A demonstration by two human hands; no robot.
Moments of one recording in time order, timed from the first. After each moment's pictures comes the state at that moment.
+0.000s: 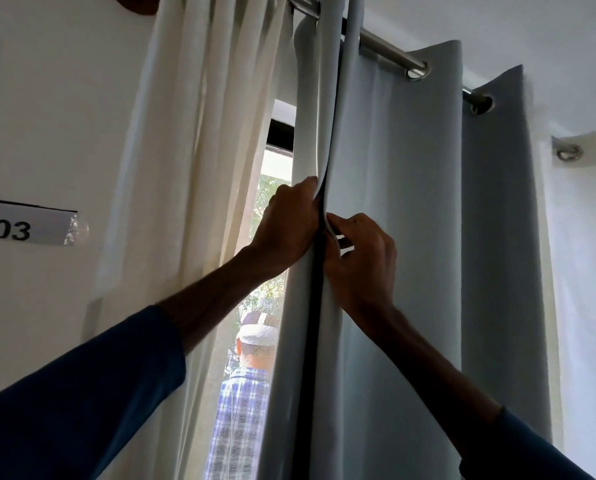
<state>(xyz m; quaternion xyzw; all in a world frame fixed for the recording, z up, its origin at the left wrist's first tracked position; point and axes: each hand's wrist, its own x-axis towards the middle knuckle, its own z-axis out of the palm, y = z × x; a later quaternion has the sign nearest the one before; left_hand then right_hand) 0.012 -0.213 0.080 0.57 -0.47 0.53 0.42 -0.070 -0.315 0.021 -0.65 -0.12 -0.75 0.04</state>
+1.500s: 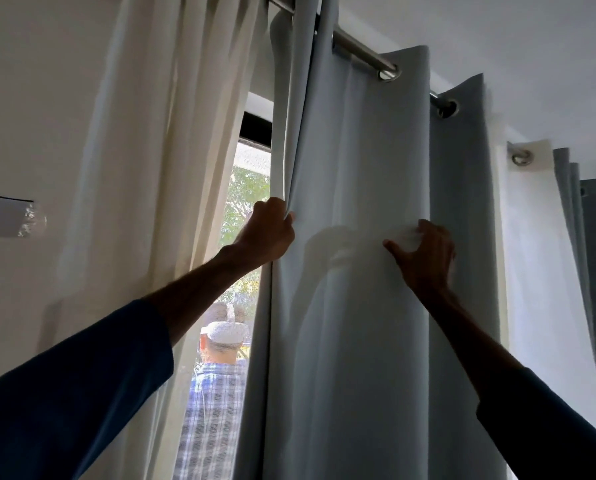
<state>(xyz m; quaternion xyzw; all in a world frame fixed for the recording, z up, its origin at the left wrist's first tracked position) 0.011 -0.225 0.071 0.70 -0.43 0.35 0.45 -0.109 -0.492 0.047 -0.69 0.18 -0.70 0.09</state>
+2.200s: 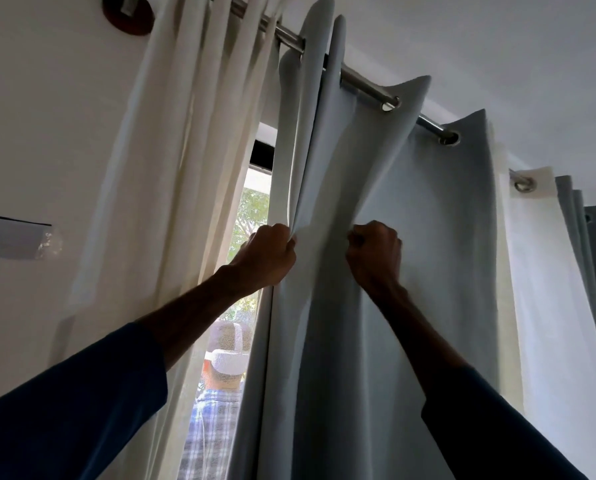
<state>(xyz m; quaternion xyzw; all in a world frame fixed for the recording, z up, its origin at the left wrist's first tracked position) 0.013 -0.212 0.074 0.70 -0.44 0.43 0.36 -0.086 -0.374 0.083 -0.74 0.12 -0.66 0.03</state>
